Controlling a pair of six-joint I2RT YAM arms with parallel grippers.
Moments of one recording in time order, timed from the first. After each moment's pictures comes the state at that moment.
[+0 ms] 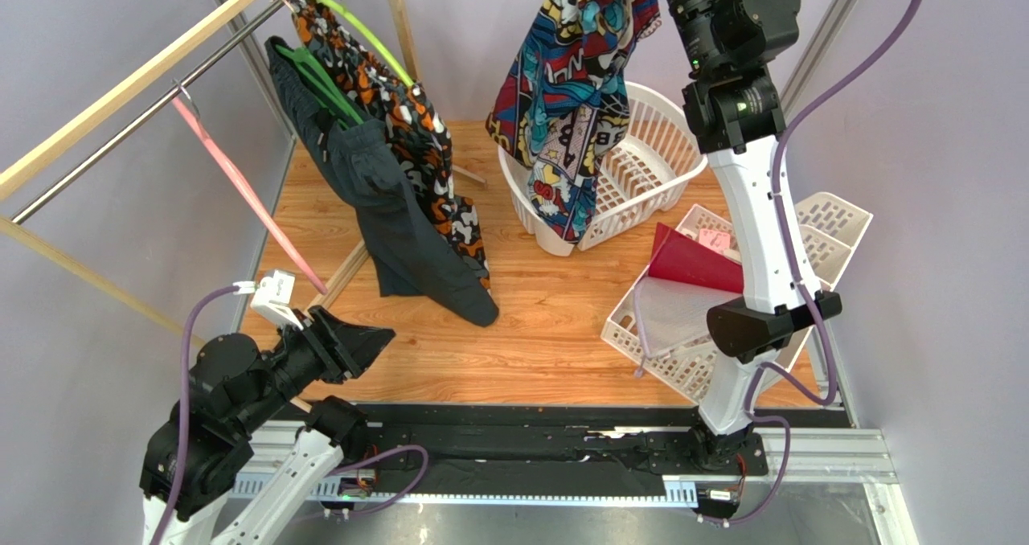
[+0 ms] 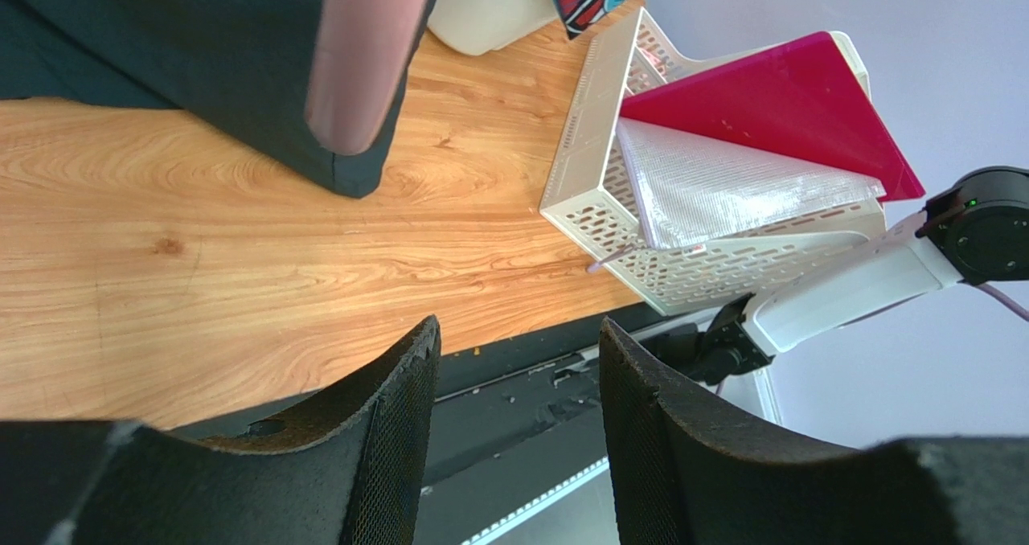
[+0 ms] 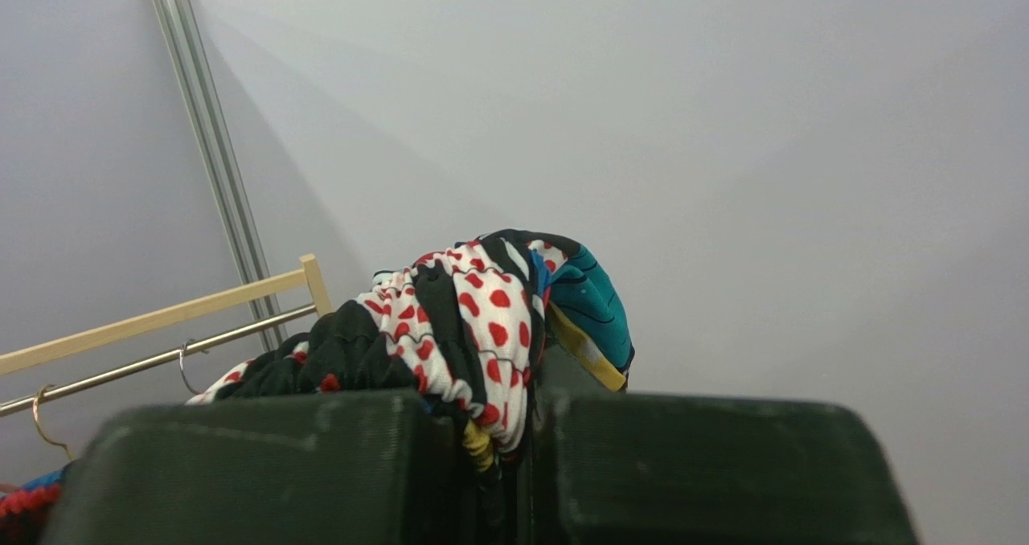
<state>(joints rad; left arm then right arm) -0.46 0.27 1.00 -1.01 0.13 -0.74 0.38 1.85 2.50 -0.06 -0.04 0.21</state>
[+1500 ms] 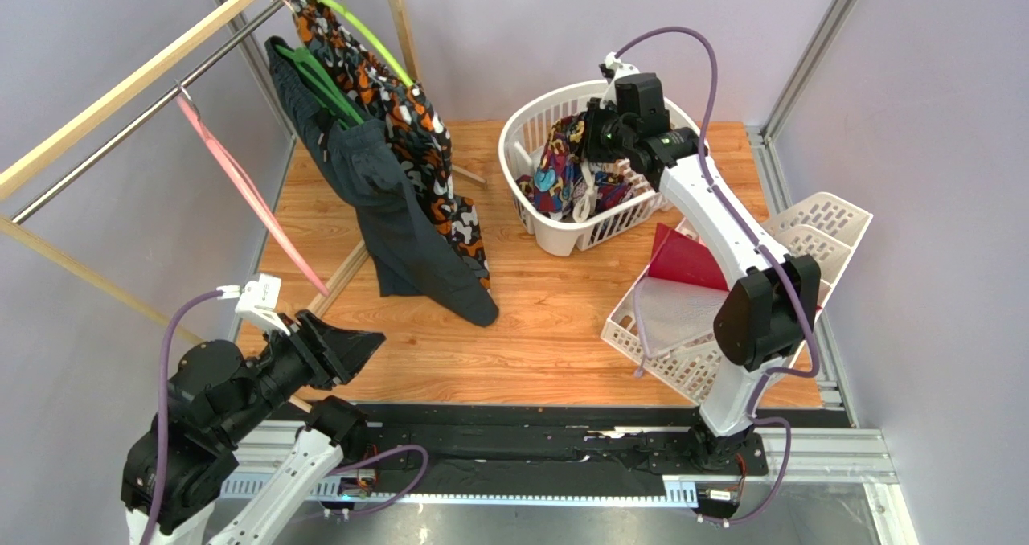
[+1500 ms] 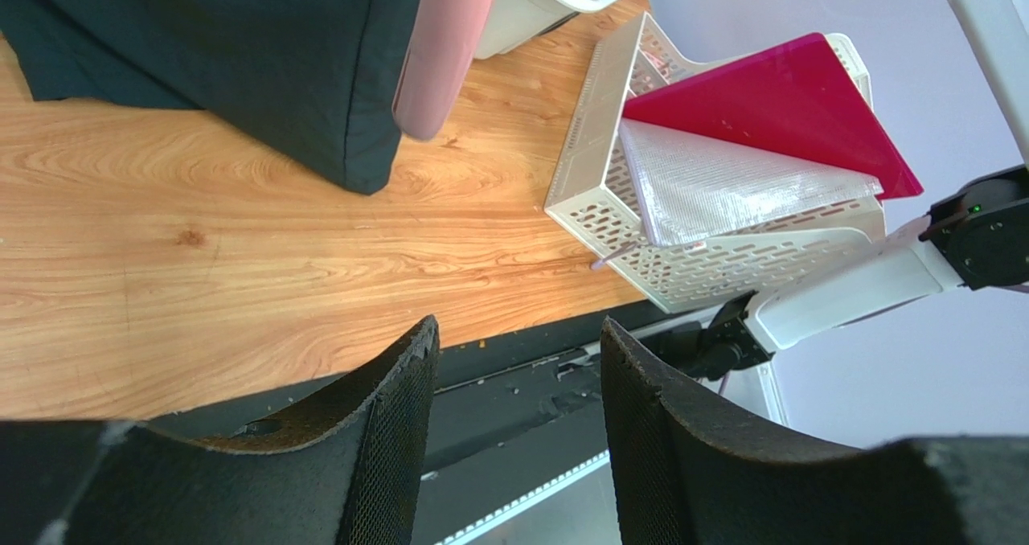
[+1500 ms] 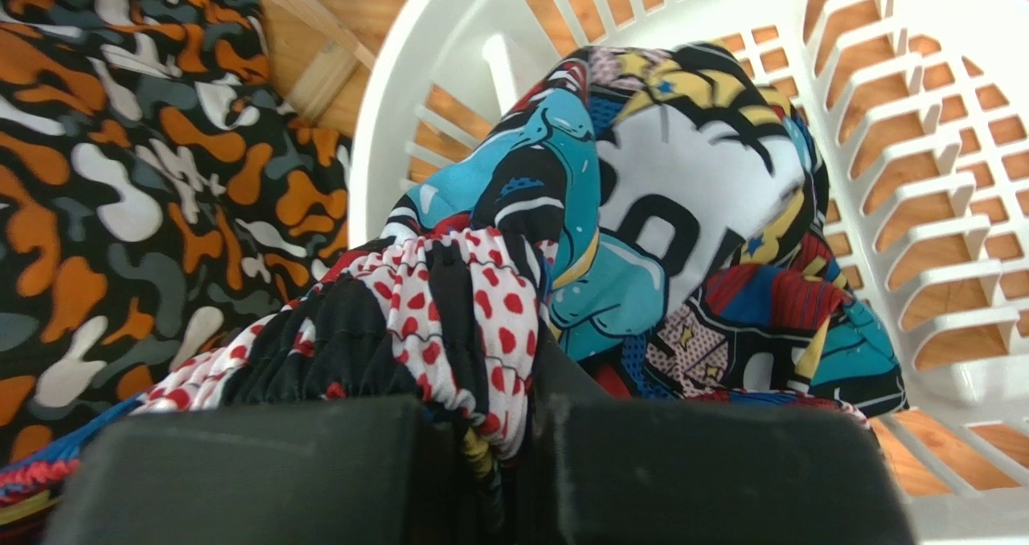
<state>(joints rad) -0.46 0.29 1.09 -1.09 0.11 -0.73 0.36 1.79 1.76 -0.49 -0.12 0.35</state>
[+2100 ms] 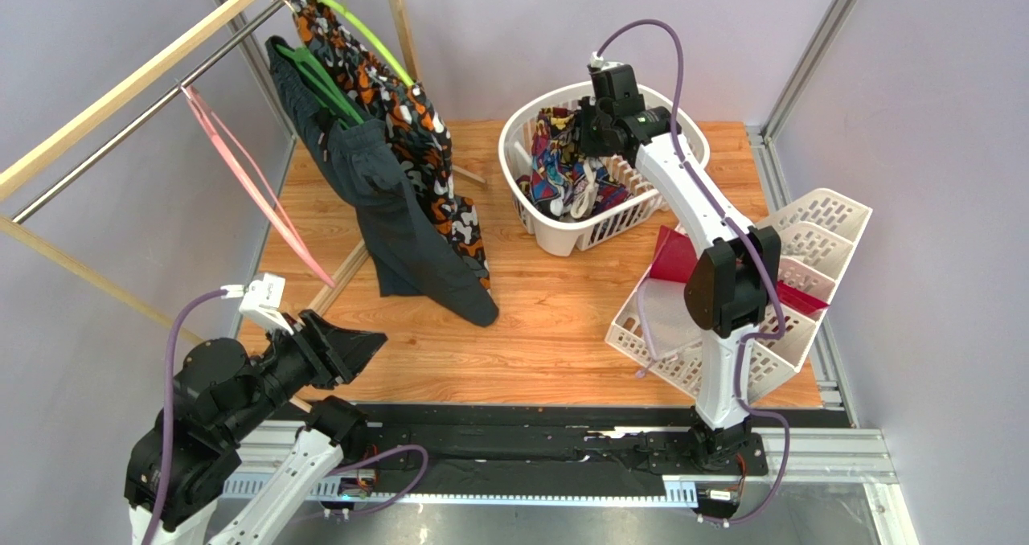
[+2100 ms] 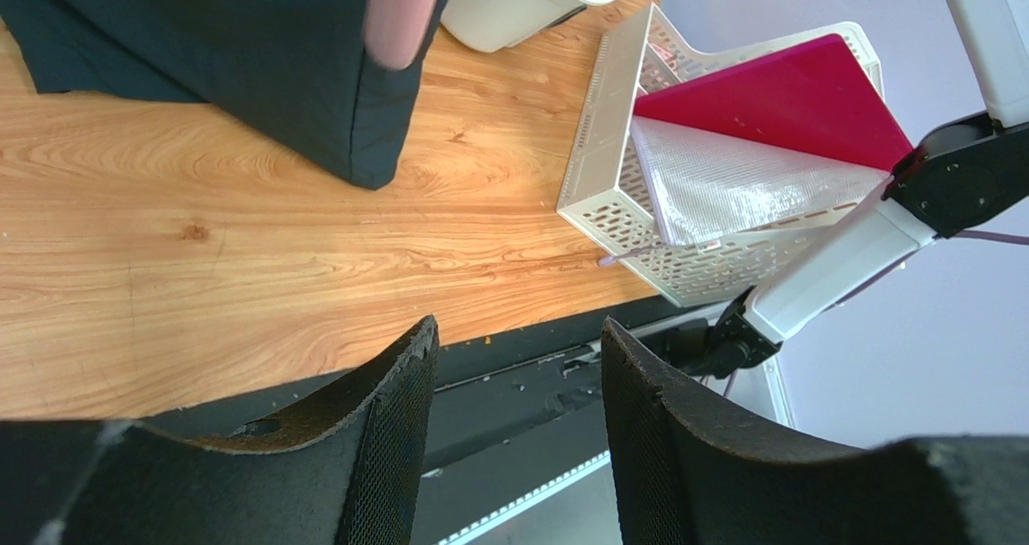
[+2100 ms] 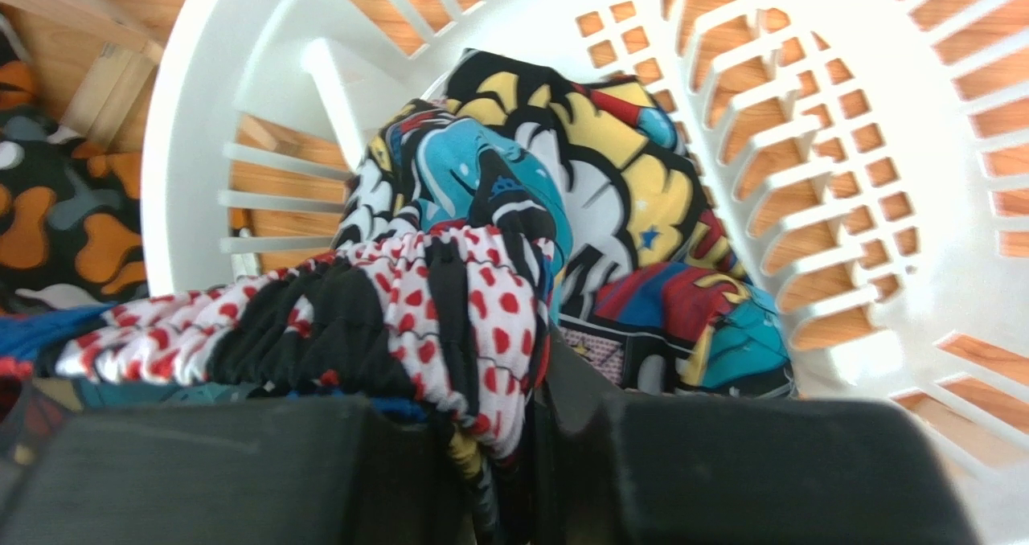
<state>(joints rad) -0.46 0.29 1.08 -1.09 0.11 -0.73 0.37 2.03 2.04 -0.70 0.10 0.29</state>
